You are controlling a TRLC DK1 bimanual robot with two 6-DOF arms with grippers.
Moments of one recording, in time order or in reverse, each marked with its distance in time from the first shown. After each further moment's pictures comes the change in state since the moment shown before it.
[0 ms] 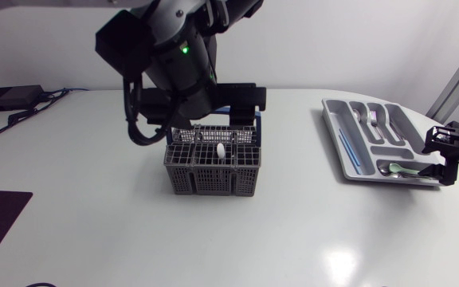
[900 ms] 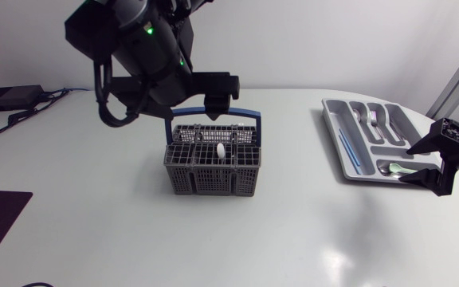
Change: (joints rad) left arm 0.113 -0.037 -0.021 0.005 0.053 0.117; right arm 0.079 -0.418 -0.331 -0.165 -0.248 0.166
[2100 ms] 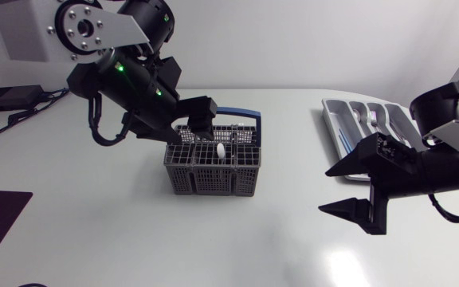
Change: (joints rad) left arm 0.202 -0.044 -0.275 0.262 0.421 0.190; right arm 0.609 -0.454 -0.342 0.035 -0.084 0.528
